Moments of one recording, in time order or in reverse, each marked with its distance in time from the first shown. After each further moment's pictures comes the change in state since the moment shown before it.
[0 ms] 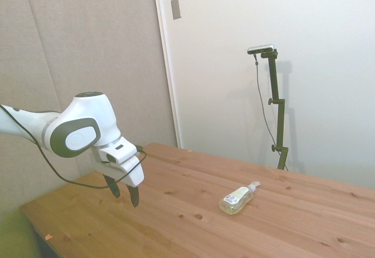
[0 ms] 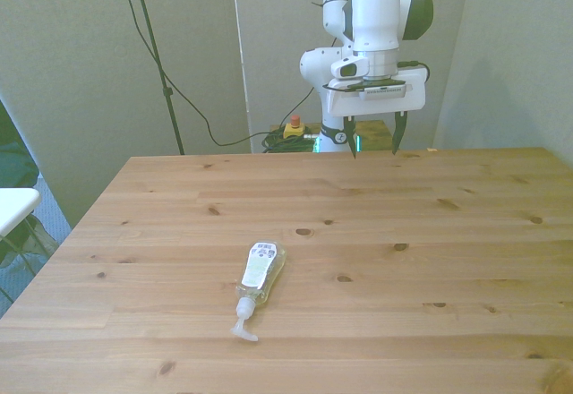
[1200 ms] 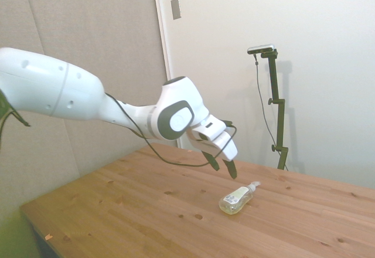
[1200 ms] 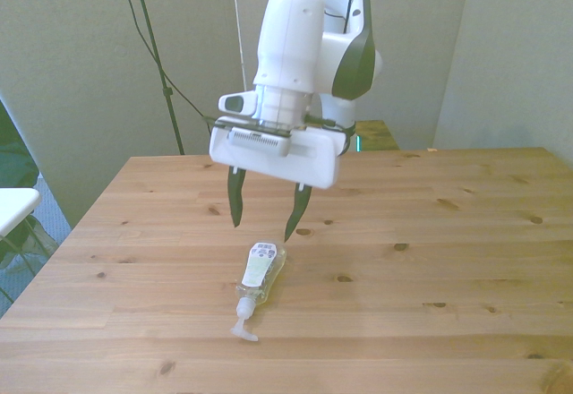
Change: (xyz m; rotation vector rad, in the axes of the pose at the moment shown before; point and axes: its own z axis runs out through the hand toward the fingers) arm 0.310 -0.021 0.023 0.027 0.351 0.378
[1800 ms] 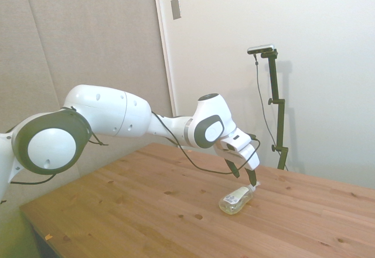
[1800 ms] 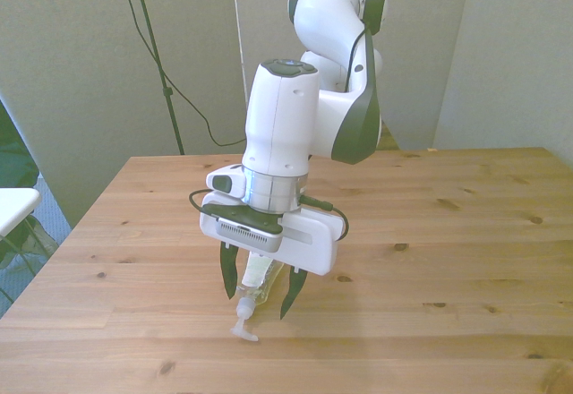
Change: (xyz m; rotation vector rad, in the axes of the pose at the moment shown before) arm 0.008 -0.057 0.084 -0.062 -0.052 0.012
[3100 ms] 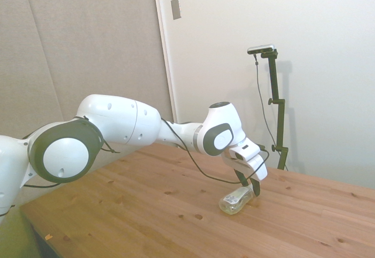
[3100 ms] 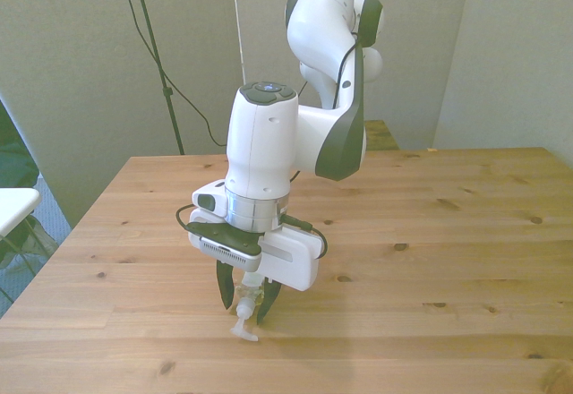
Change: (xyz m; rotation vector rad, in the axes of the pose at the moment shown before) arm 0.014 0.014 0.027 -0.053 -0.036 0.031
